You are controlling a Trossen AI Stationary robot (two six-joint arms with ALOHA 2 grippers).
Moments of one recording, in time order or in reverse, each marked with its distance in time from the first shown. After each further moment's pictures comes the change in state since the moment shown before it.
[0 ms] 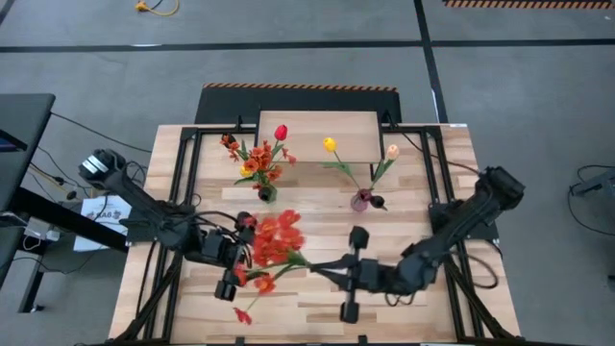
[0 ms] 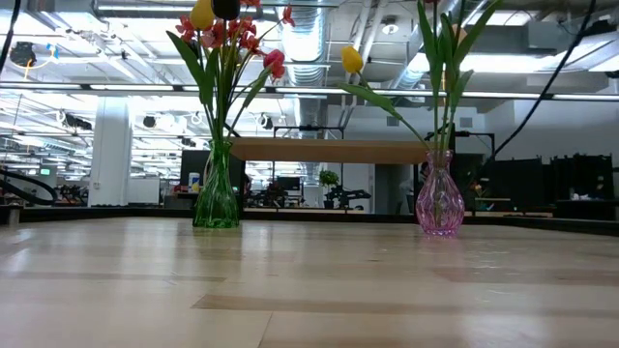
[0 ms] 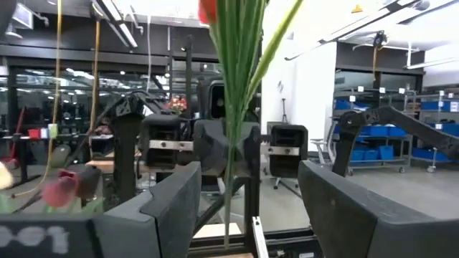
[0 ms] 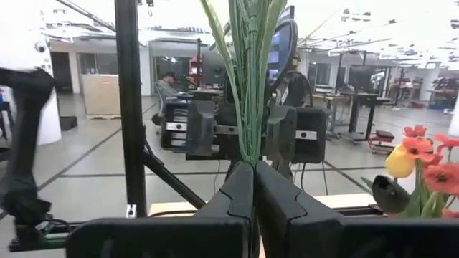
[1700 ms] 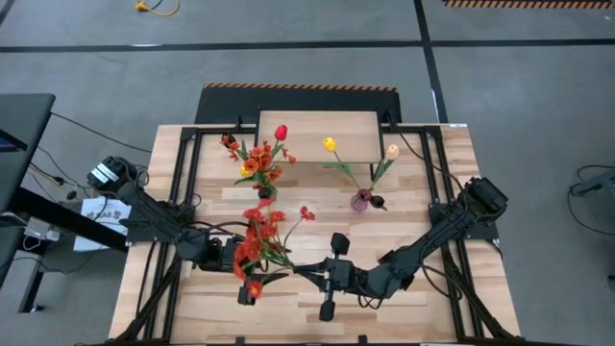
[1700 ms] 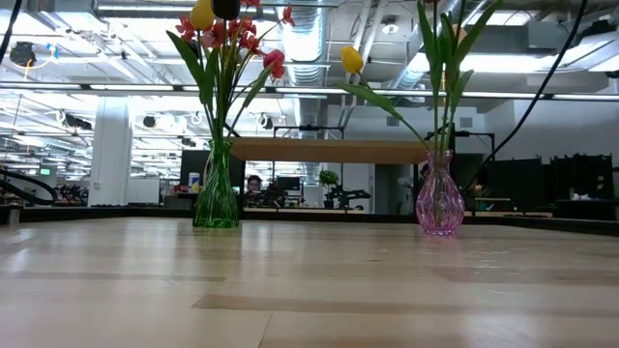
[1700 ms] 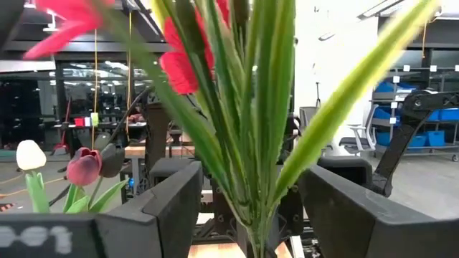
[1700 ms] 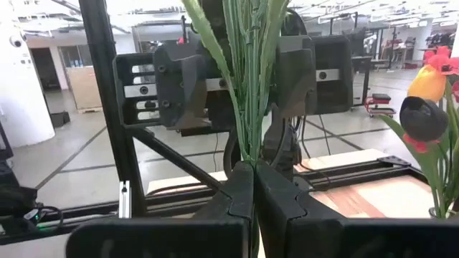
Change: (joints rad) left arm 0.012 0.150 0.072 0.034 -0.113 0.032; right arm -0.058 0.156 0.000 0.029 -0.001 0.192
